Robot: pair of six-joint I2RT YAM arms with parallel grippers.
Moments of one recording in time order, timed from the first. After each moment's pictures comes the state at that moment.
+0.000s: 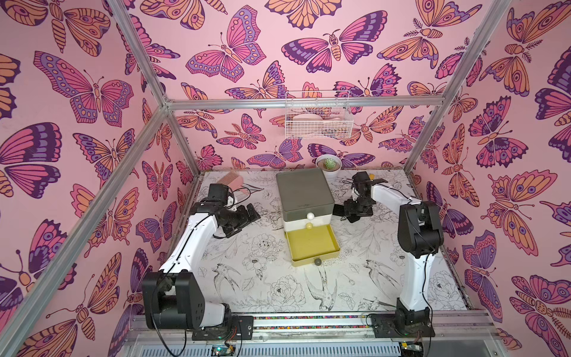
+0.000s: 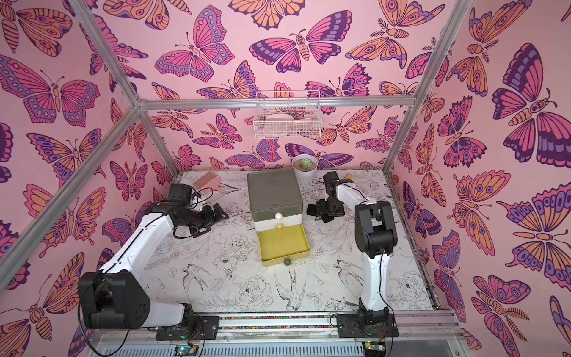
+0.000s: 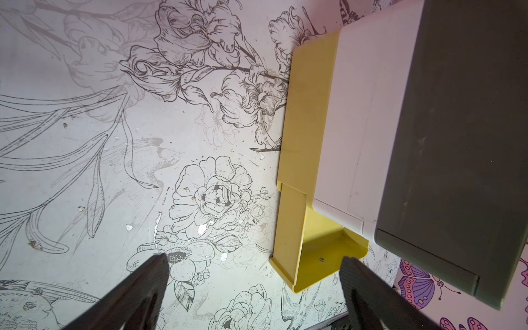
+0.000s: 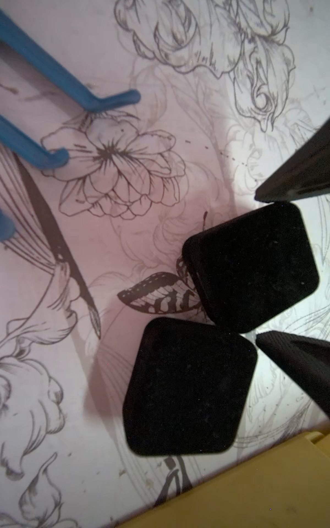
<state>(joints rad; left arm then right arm) -0.02 1.41 1.15 -0.87 0.43 -0.48 0.26 2.11 1.61 -0.87 -0.05 0.17</state>
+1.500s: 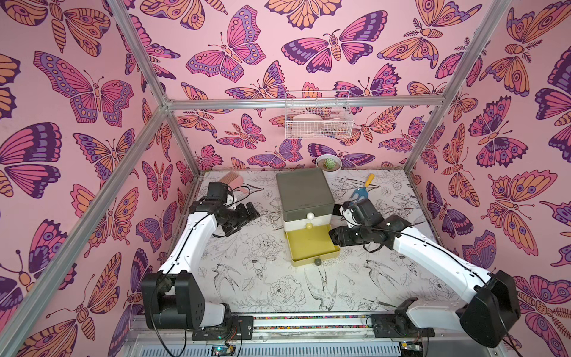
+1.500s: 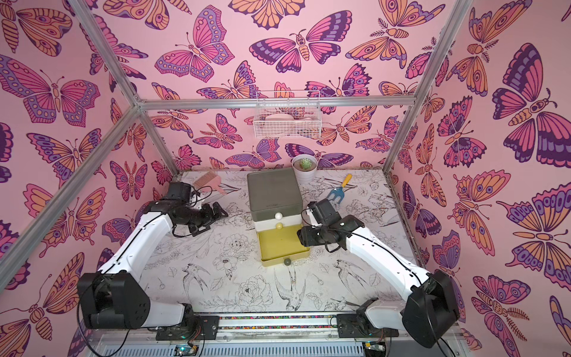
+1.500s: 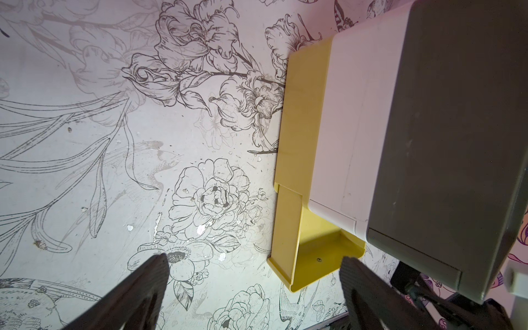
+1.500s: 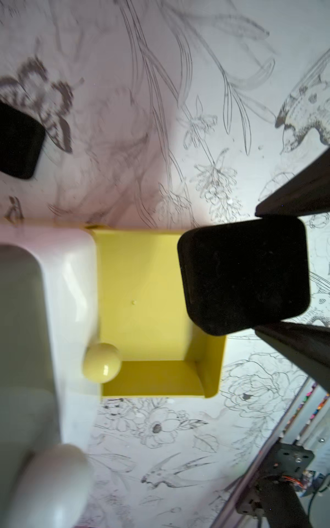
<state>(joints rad) -0.02 1.41 1.18 -0.89 0.42 -0.48 0.68 1.31 1.02 -0.75 -0.13 0.42</state>
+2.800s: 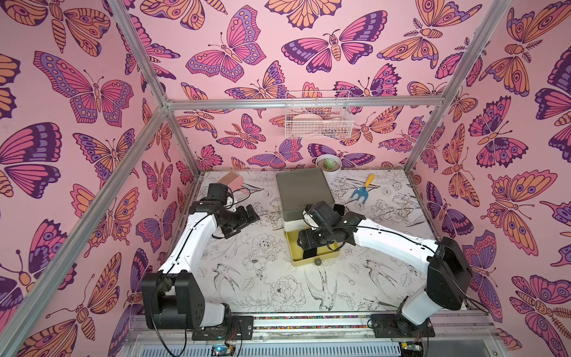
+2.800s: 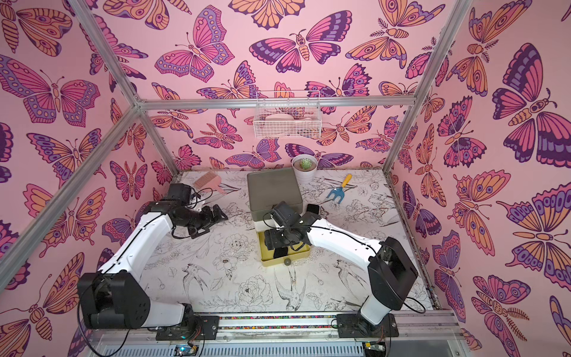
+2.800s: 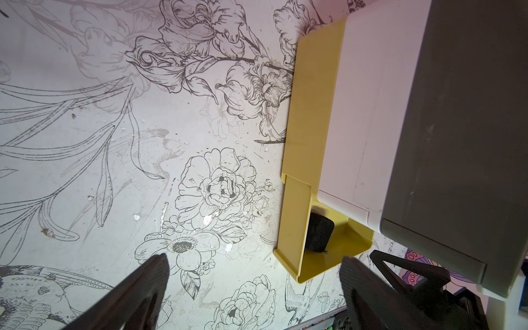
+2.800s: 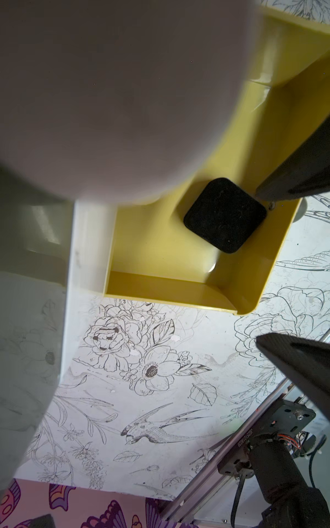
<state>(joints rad) -0.01 1.41 1.17 -0.92 0.42 -0.45 0.91 1.62 1.25 -0.65 -0.11 0.53</state>
